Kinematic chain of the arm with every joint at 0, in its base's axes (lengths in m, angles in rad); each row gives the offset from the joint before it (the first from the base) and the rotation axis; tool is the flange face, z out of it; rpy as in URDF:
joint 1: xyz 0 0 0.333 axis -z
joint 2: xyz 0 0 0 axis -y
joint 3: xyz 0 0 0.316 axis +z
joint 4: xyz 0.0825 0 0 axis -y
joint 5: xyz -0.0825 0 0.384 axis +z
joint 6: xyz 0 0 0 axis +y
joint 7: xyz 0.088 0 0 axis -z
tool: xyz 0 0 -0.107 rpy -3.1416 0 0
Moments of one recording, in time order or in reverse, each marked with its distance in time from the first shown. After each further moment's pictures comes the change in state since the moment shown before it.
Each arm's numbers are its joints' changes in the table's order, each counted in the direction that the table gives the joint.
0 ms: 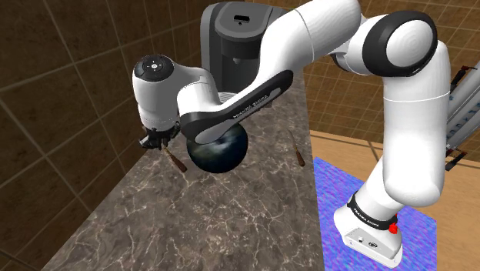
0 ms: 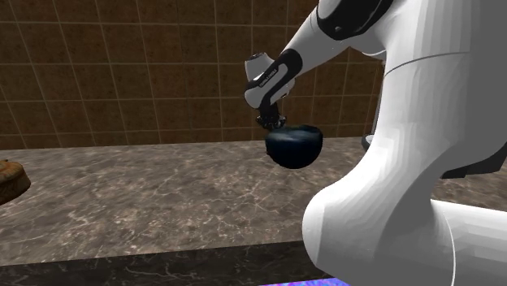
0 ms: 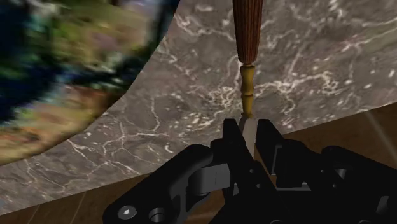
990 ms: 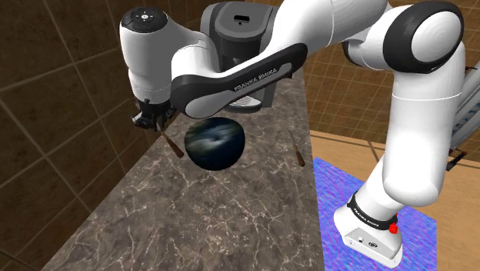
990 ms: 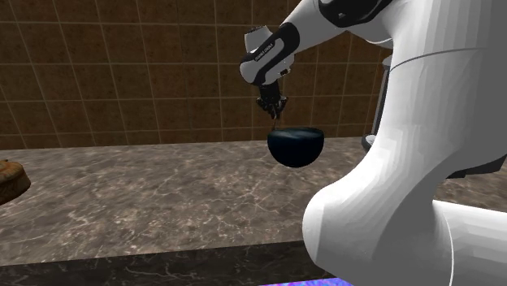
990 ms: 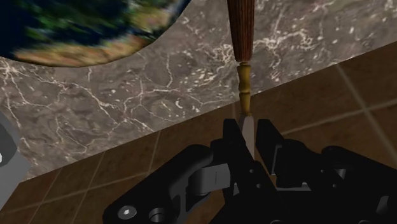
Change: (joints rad) arm 0.027 0.082 0.052 0.079 0.107 0.125 -0.108
